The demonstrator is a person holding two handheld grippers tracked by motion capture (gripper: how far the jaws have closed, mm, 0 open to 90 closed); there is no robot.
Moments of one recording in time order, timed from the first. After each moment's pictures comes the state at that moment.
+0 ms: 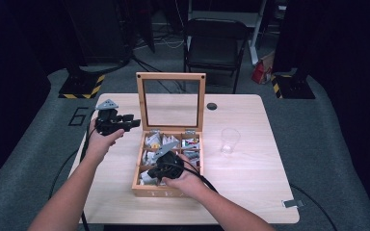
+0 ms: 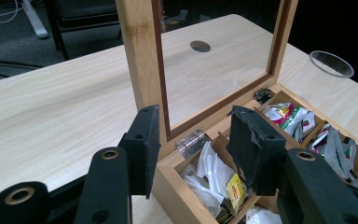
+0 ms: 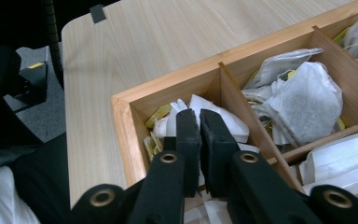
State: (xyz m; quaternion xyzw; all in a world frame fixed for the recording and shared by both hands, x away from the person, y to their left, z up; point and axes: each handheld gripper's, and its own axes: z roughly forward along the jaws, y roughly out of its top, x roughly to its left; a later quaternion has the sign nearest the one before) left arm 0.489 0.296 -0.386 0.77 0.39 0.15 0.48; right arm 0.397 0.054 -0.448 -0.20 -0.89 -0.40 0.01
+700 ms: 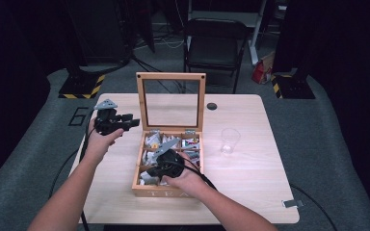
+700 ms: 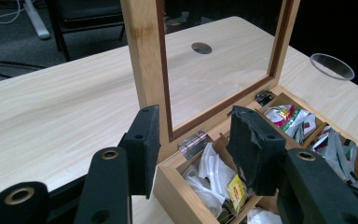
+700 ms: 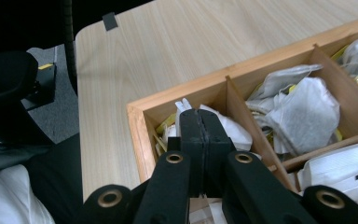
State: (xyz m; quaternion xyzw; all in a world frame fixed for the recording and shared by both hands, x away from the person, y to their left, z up) left arm 0.489 0.299 -0.385 0.77 0.39 0.15 0.48; right arm 0.397 0.051 -0.435 -0.18 -0.89 -0.41 0.02
